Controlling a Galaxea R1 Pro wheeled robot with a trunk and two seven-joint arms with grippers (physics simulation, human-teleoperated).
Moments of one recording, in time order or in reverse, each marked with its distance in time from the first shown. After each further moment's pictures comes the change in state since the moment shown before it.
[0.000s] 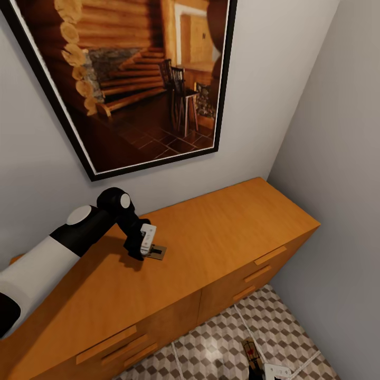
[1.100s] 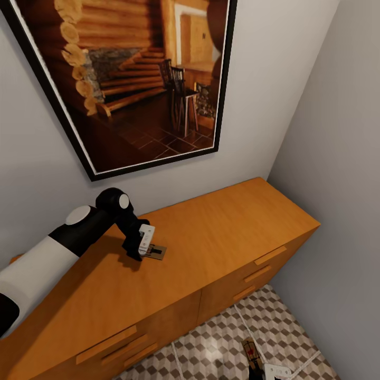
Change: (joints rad) left arm 0.000 0.007 0.000 0.009 0.002 -0.019 0.000; right arm 0.000 0.000 0.000 0.000 0.000 0.000 0.000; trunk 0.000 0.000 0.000
